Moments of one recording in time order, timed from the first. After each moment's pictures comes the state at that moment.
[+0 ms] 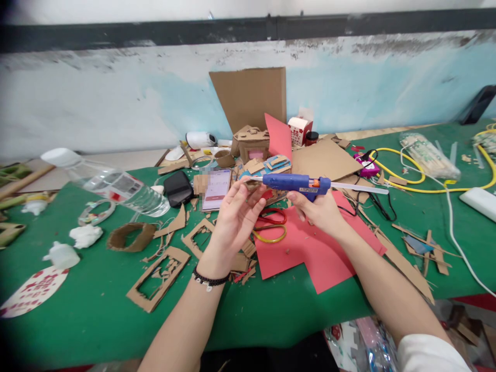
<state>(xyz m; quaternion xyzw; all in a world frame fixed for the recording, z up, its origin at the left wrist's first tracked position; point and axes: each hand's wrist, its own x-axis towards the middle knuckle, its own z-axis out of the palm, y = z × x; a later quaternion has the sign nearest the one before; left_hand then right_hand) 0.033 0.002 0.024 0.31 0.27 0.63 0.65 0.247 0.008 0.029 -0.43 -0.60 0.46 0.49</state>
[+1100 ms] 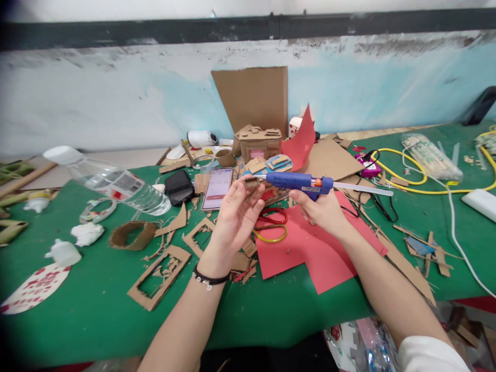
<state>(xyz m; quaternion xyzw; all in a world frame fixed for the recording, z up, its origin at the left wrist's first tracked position) 0.033 0.001 0.030 0.27 0.25 0.64 0.67 0.248 0.010 0.027 -0.45 -0.60 0.46 0.49</state>
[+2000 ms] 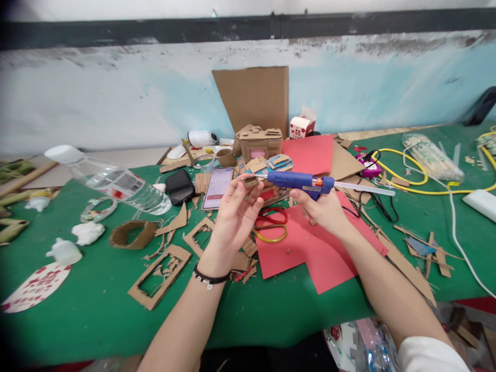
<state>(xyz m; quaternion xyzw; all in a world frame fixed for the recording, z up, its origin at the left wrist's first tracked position) 0.031 0.003 0.027 0.30 0.27 0.65 0.64 0.250 0.011 0.025 -0.46 -0.61 0.43 0.48</state>
